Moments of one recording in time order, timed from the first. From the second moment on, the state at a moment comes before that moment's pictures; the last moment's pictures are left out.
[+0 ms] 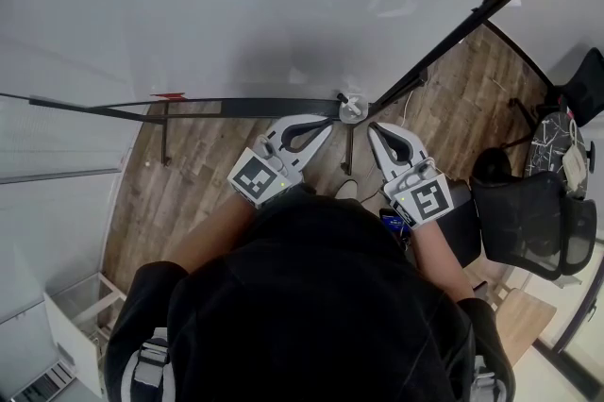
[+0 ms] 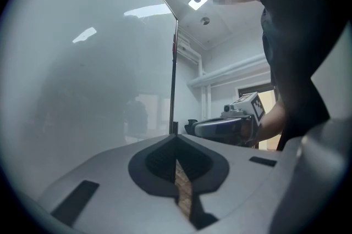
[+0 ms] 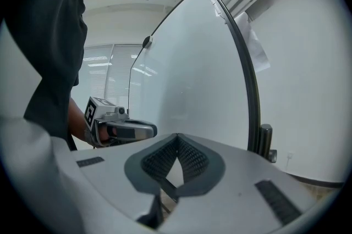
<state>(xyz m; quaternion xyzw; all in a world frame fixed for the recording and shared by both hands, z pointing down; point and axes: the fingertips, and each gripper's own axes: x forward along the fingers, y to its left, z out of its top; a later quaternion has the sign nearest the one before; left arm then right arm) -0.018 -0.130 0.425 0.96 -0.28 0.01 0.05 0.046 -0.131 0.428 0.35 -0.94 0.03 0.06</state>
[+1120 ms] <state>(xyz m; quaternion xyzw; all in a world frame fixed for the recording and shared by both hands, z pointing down) -0.015 -0.130 0.431 0.96 -0.28 0.03 0.03 0.046 -0.132 0.432 0.34 -0.94 0.03 0.07</state>
